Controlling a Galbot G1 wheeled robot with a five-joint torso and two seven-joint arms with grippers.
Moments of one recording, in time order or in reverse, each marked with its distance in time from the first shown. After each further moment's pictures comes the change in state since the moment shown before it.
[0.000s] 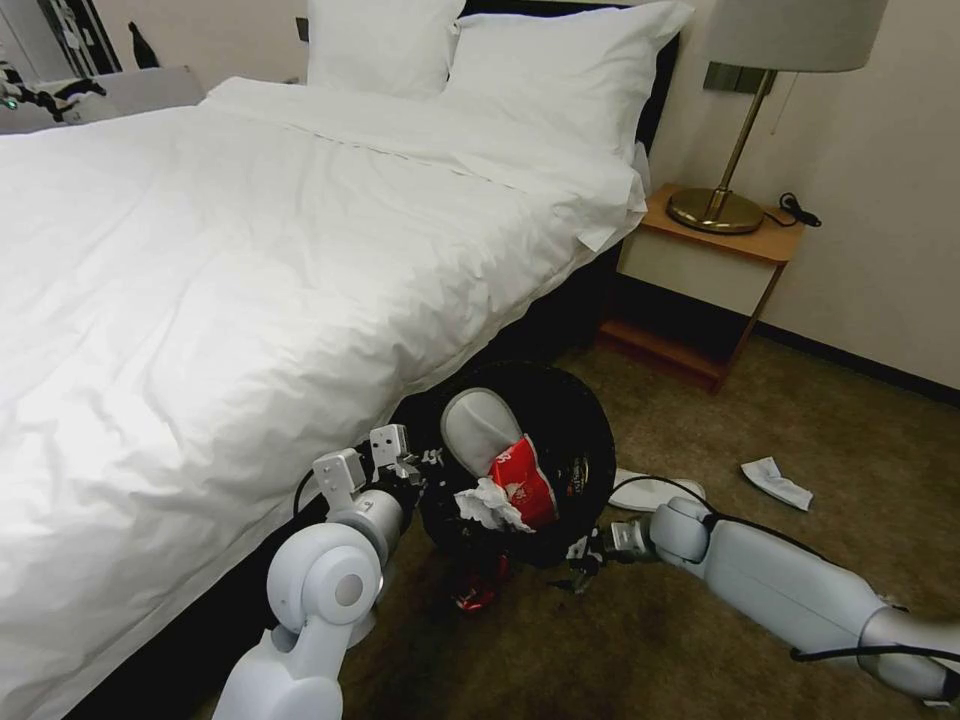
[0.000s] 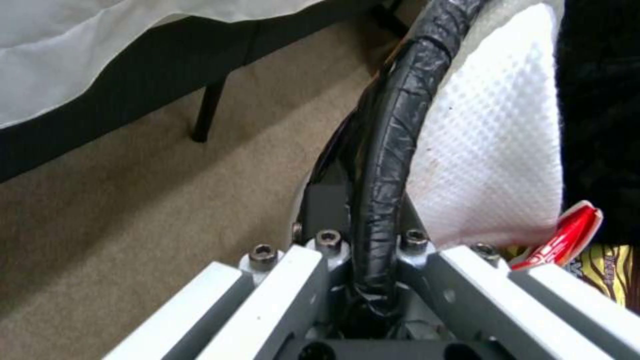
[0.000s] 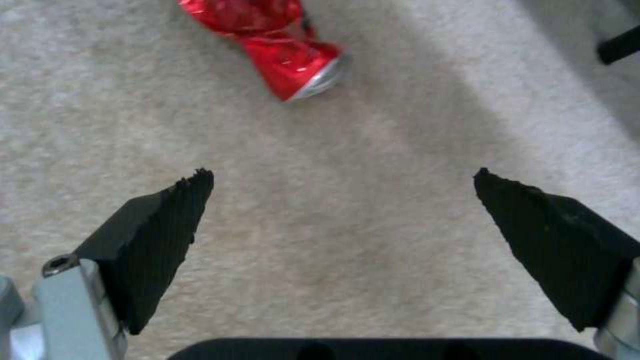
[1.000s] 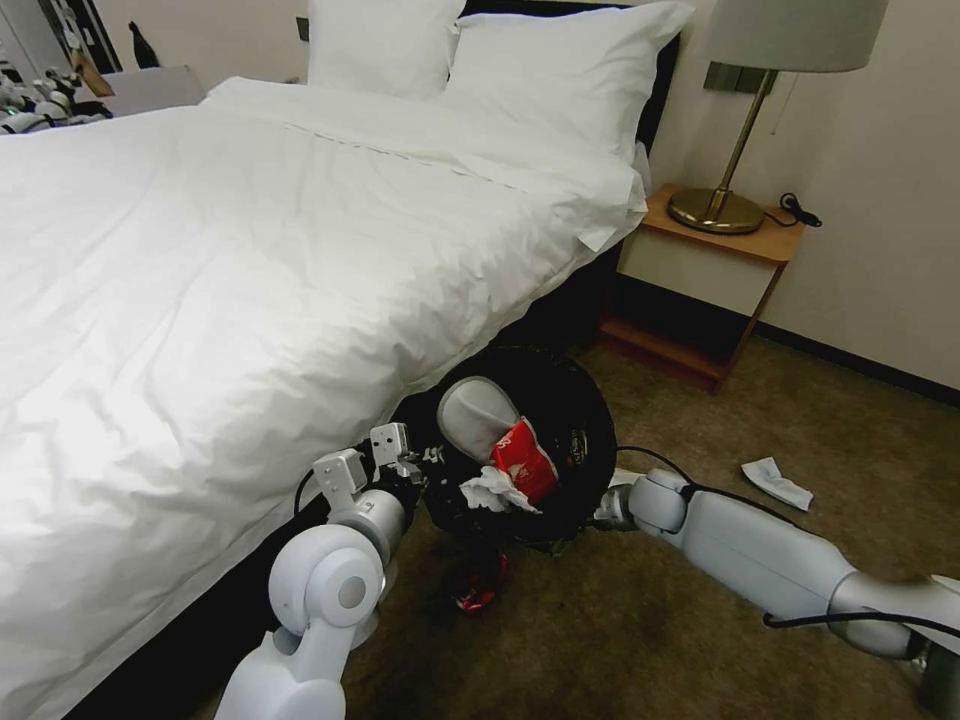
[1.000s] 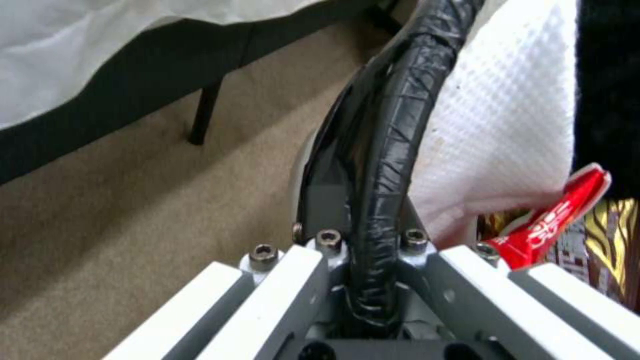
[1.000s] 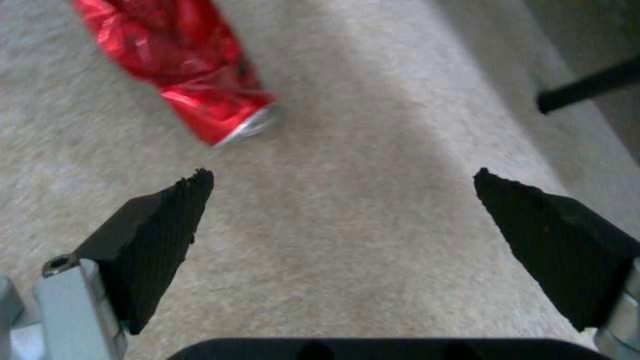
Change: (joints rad) left arm 0.002 -0.004 0.006 0.001 0.024 0.002 0.021; right arm 0.073 0.057 -0.064 -0.037 -0.035 0.033 0.051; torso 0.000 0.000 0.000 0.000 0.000
